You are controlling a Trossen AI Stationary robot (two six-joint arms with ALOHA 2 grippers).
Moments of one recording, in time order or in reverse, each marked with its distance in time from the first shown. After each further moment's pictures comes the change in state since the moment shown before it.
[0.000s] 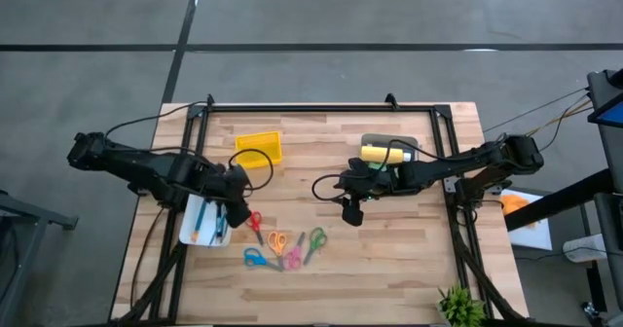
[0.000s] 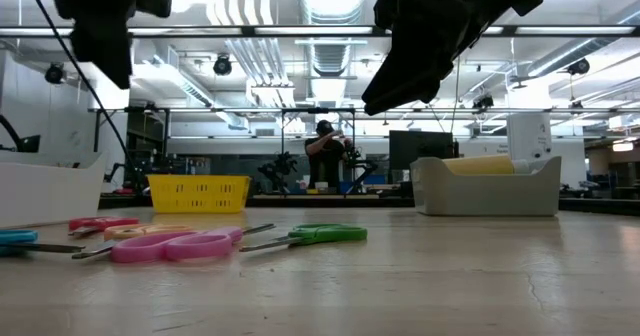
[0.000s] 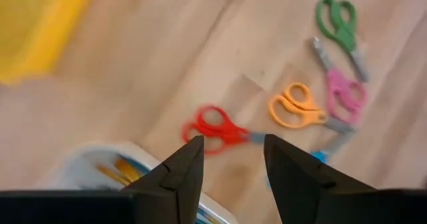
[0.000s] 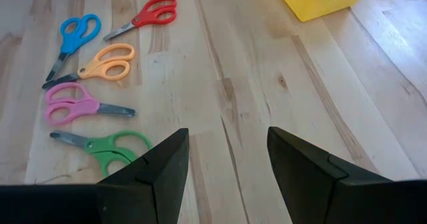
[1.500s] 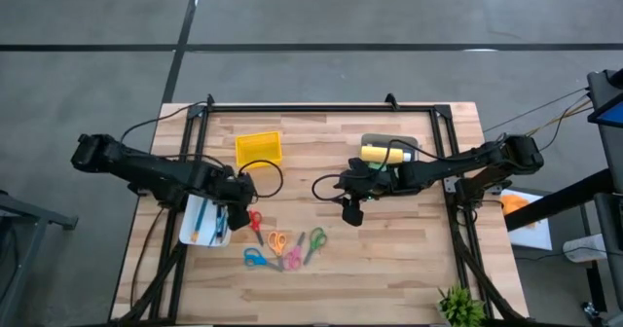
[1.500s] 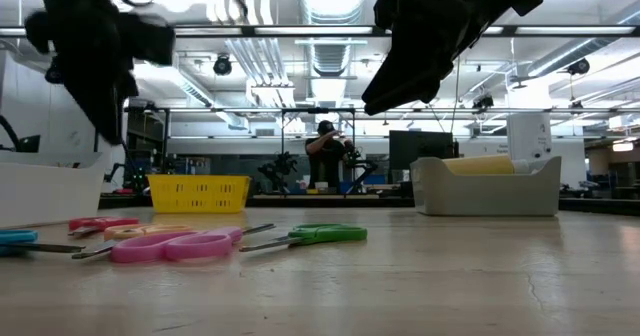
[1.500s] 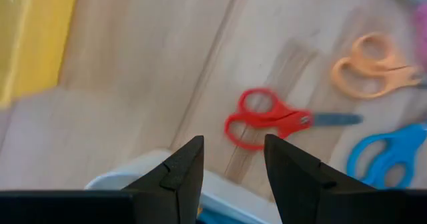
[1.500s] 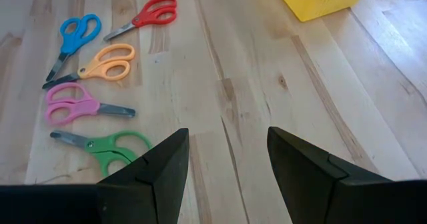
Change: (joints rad) left arm 0.047 0.064 -0.158 0.099 -0.008 0.258; right arm 0.000 0.000 0.000 0.001 0.000 0.001
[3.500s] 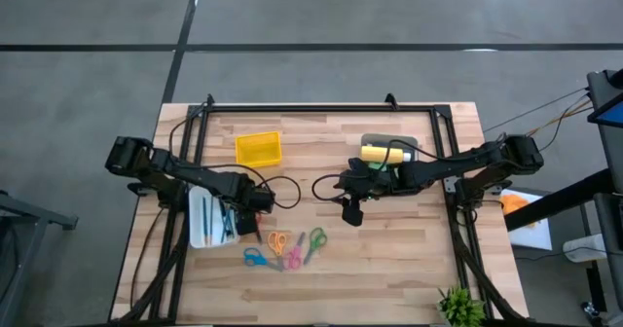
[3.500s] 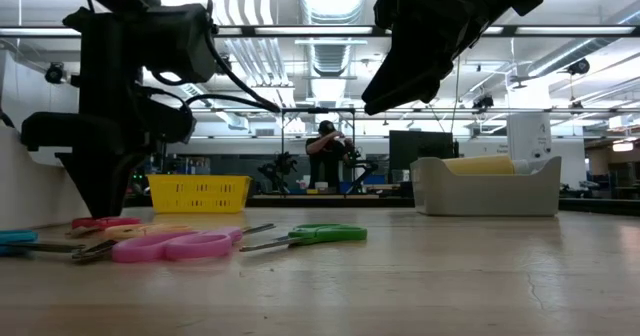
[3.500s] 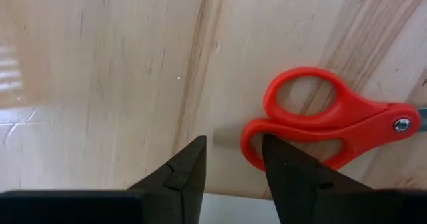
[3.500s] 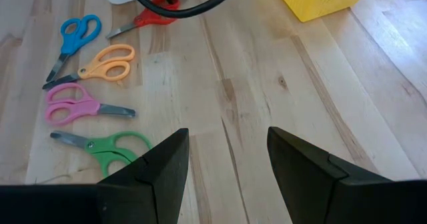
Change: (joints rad) left arm 0.055 0.382 -0.035 0.139 0.055 0.205; right arm 0.000 0.000 0.000 0.001 0.000 0.000
